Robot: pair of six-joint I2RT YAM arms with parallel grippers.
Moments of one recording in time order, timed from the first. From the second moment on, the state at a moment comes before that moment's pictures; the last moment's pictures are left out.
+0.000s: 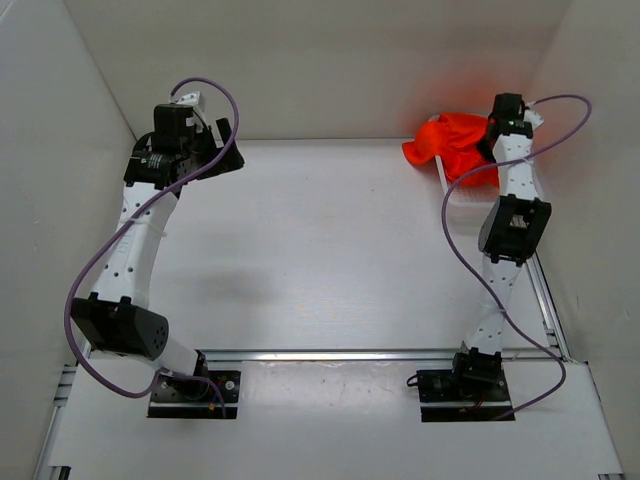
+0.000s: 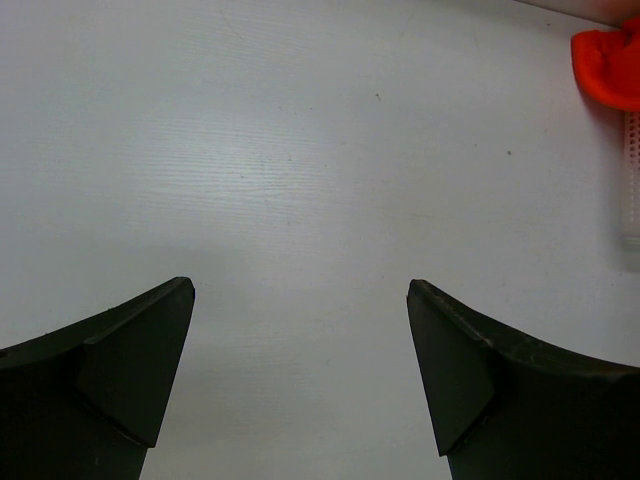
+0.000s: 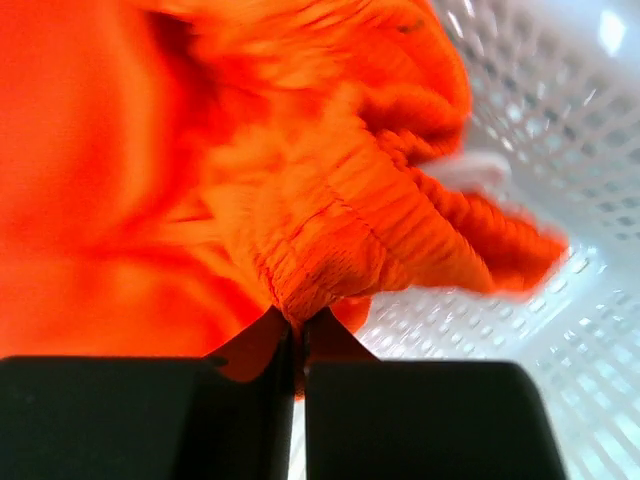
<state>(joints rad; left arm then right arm) -0.15 1.50 1.72 -0.82 0.02 -0.33 -0.15 2.48 2.42 -0.84 0.30 0.68</state>
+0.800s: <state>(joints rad) 0.09 1.34 1.68 -0.93 0.18 -0.43 0.66 1.36 1.49 -0.58 -0.12 0.41</state>
